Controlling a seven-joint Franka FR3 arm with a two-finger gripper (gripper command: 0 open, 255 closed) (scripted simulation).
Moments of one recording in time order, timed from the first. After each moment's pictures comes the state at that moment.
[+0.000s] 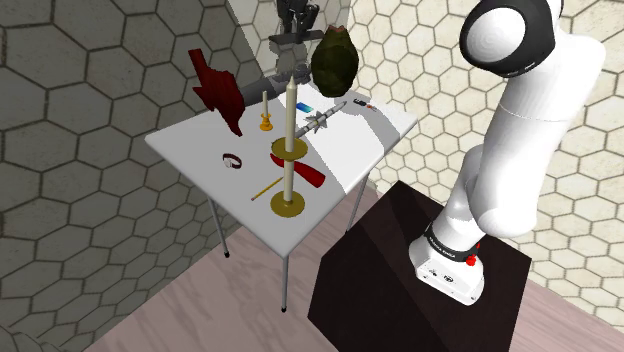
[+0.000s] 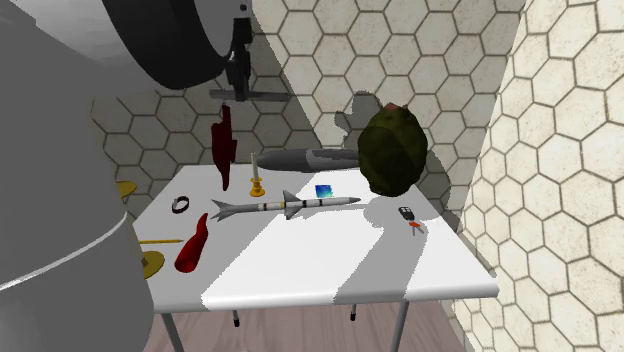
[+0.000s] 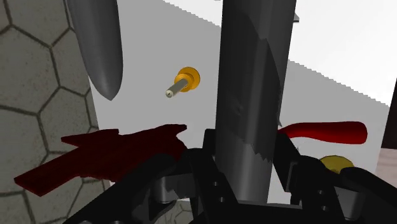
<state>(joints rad) 0.44 0.19 -0.44 -1.28 0.09 1.54 -1.55</state>
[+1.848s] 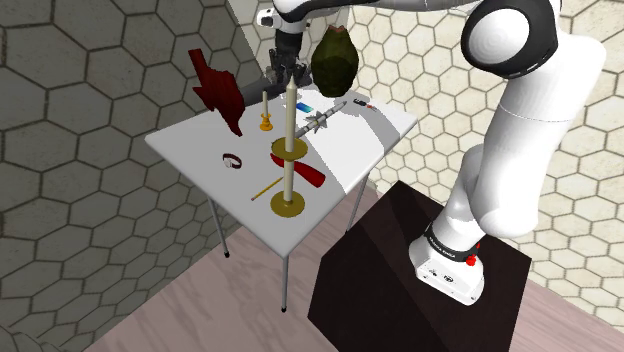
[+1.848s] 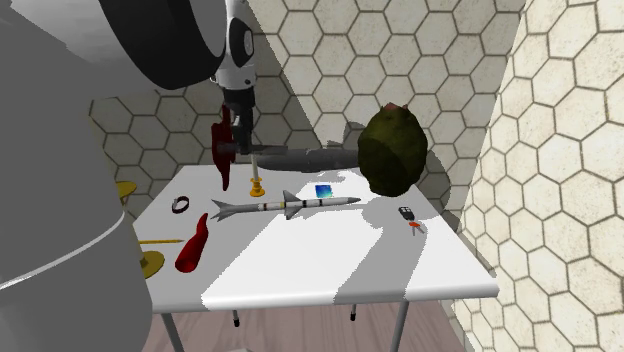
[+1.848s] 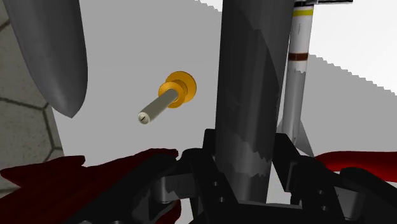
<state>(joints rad) 0.47 0.19 -0.42 -1.66 0.09 1.91 -1.54</state>
